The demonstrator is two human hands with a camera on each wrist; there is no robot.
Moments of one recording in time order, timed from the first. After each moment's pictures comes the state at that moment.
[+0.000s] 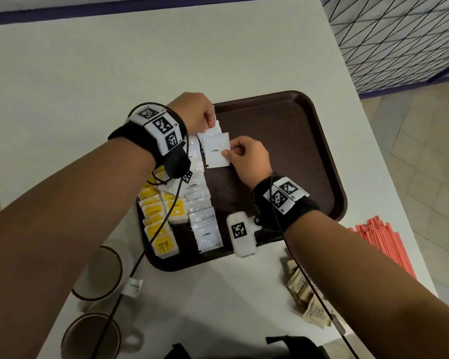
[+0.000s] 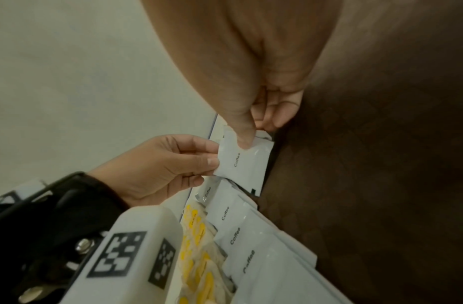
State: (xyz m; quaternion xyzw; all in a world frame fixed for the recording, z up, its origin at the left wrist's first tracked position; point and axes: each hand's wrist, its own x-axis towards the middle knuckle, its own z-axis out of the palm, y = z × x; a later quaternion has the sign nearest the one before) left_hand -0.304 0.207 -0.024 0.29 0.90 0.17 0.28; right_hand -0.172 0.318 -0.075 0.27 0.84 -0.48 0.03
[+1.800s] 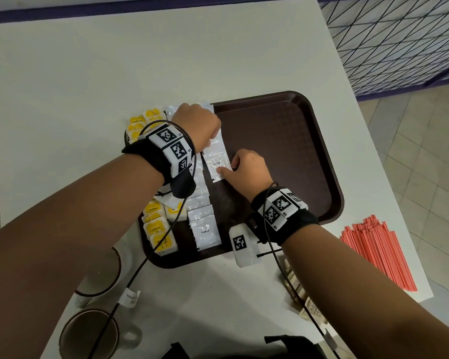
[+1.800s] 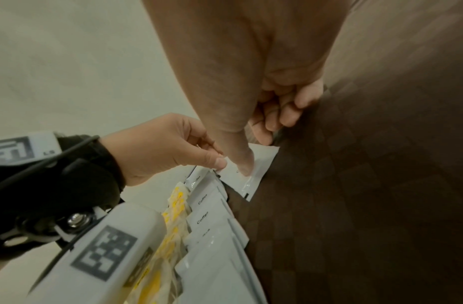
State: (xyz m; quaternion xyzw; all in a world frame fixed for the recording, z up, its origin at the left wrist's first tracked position) left_hand -0.279 0.212 -0.038 0.39 0.90 -0.07 0.18; right_hand -0.153 0.314 -0.071 0.22 0.91 -0.32 0.12
